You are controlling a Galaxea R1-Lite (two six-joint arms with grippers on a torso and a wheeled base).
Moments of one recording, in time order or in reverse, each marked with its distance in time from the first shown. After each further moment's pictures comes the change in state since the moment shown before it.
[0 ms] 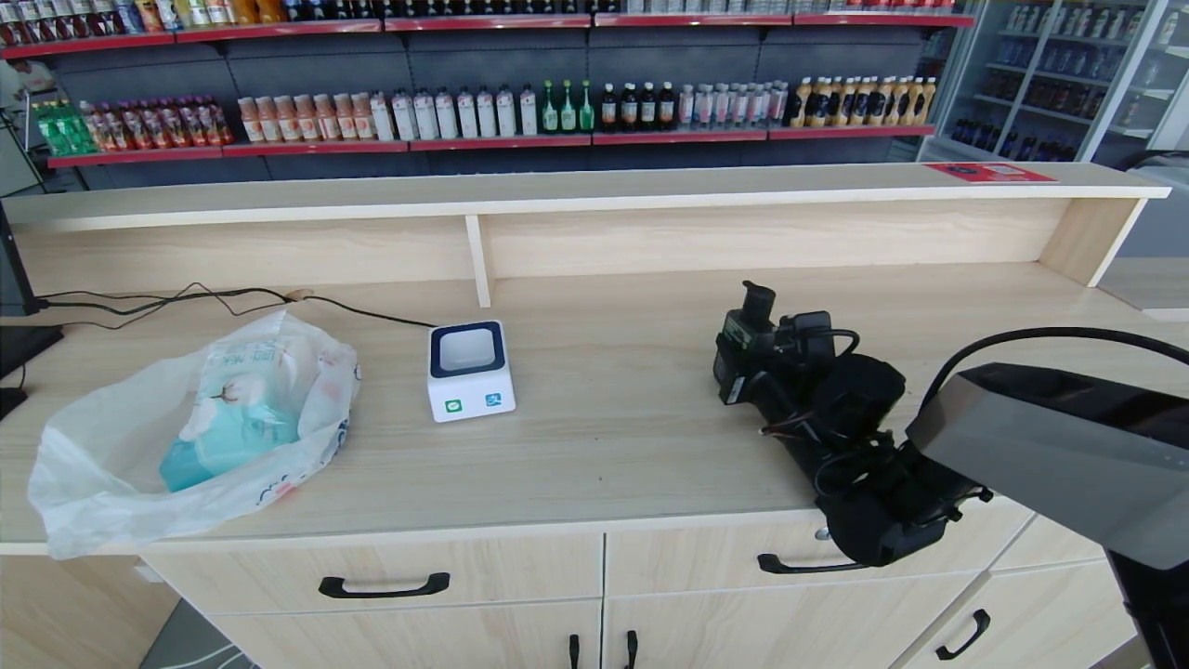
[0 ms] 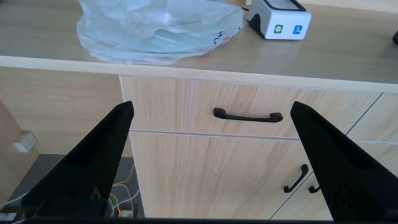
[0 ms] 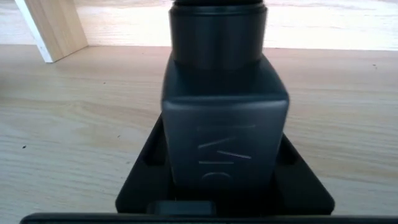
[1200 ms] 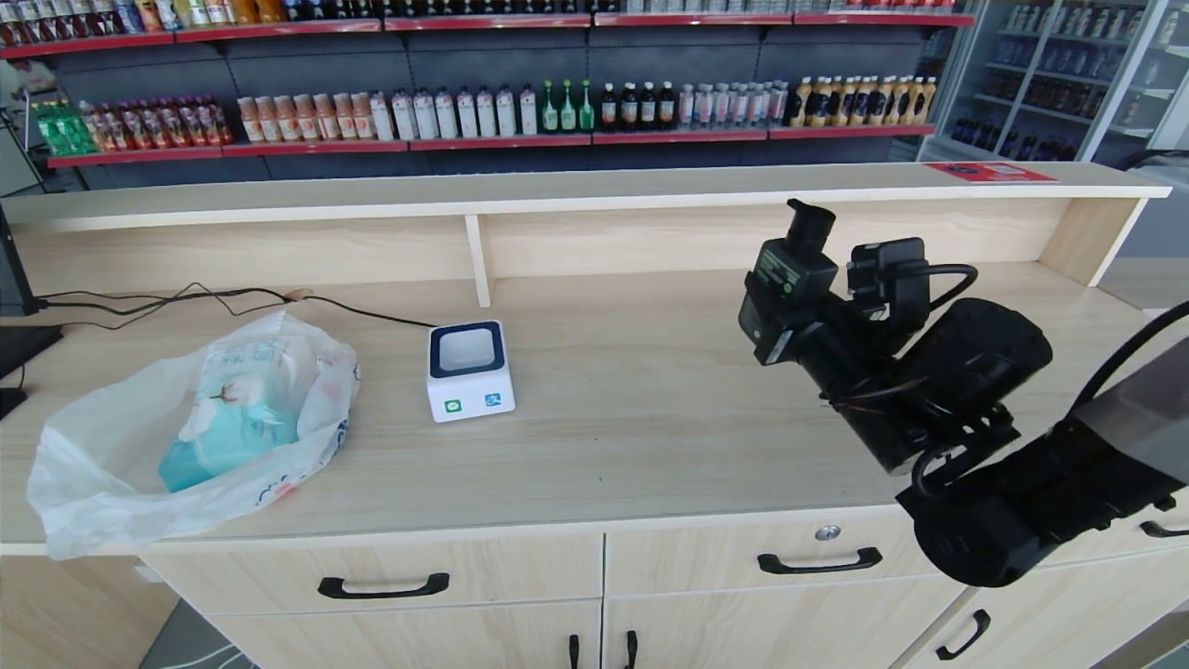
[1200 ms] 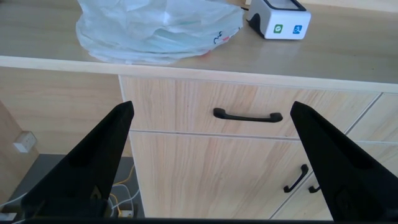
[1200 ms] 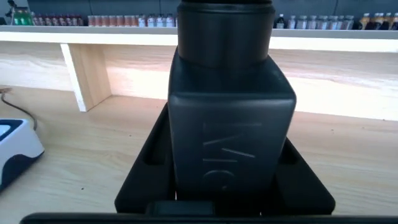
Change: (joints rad) left arm -0.001 0.000 0.000 0.000 0.000 0.000; right arm 0.079 -0.359 0.222 -0.001 -0.006 -0.069
